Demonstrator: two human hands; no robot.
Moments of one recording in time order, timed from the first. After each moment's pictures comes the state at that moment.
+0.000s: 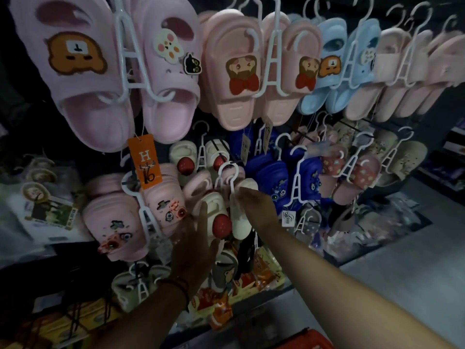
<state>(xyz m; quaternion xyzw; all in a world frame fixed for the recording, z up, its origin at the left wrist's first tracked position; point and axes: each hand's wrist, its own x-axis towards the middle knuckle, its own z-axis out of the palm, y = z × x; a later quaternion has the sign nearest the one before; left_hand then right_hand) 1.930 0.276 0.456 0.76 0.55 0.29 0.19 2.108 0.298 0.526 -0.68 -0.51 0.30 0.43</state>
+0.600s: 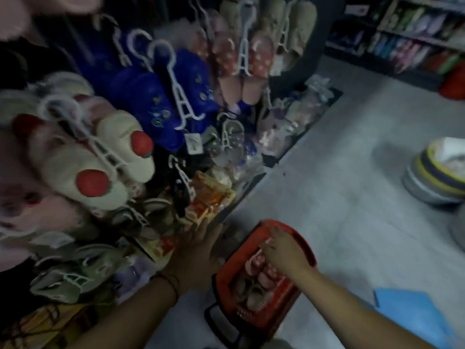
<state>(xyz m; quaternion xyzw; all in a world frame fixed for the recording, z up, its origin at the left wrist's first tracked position) 2.036 0.171 0.336 0.92 0.28 -0.18 0.20 2.229 0.007 0.321 -0.87 -0.32 0.33 0.17</state>
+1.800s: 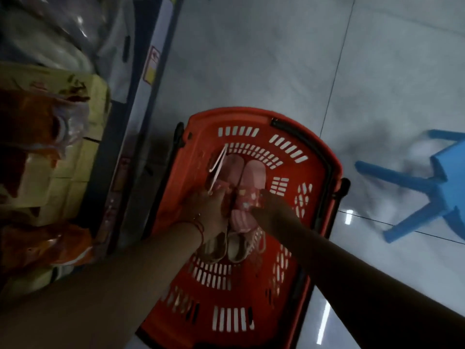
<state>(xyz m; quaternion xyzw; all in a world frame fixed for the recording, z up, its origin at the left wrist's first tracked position) 2.267 0.132 -0.222 0.88 0.14 -0.40 0.20 2.330 -0.037 -0.203 -0.83 0.04 0.50 0.23</state>
